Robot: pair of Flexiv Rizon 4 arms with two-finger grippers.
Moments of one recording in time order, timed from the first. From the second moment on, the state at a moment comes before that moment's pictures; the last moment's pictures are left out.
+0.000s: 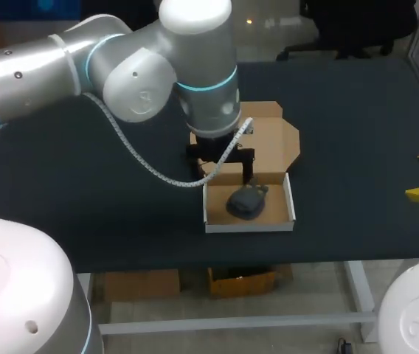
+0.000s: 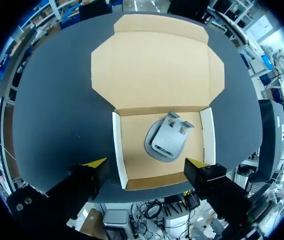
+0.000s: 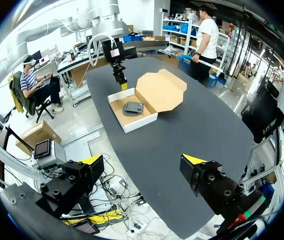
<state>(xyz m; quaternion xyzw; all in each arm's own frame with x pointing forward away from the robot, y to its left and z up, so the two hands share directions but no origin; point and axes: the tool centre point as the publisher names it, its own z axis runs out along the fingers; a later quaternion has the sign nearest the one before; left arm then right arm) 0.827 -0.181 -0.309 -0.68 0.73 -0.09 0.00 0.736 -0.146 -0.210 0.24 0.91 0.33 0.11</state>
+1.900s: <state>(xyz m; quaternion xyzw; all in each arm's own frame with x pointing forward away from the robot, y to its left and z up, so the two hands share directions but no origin) 0.866 -0.129 -0.295 -0.60 0.77 -0.20 -0.02 0.732 -0.140 -0.211 0.23 0.91 0.34 0.08</state>
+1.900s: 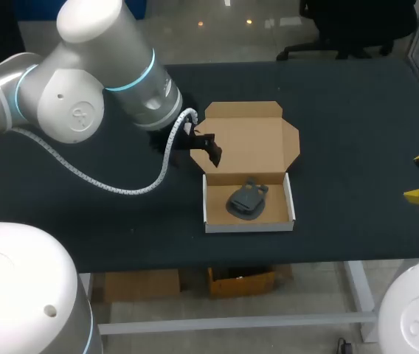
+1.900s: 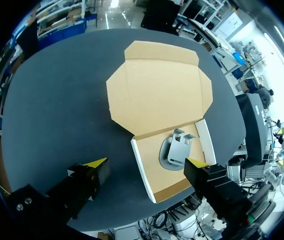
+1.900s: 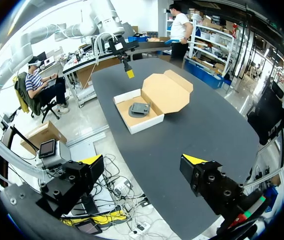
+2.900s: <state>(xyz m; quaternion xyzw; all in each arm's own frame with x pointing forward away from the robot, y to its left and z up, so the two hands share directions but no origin) 0.910 -0.093 -0.310 -0.47 0.81 -0.34 -0.04 0.750 -0.131 -0.200 0.19 0.91 0.36 0.03</state>
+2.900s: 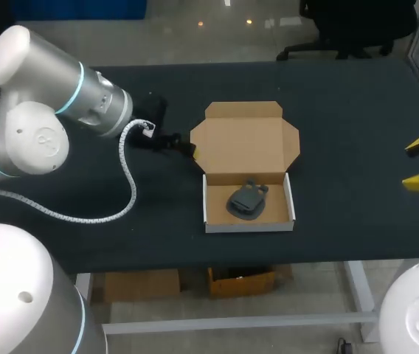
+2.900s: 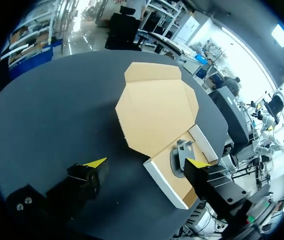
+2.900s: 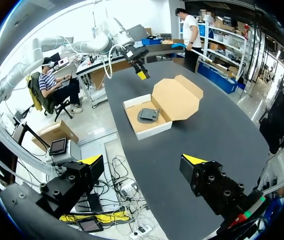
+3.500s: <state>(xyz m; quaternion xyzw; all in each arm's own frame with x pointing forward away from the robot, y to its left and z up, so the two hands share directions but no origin) 0.939 -0.096 -0.328 -0.46 0.80 -0.37 -0.08 0.771 -0.116 -0.193 0.18 0.92 0.35 0.03</state>
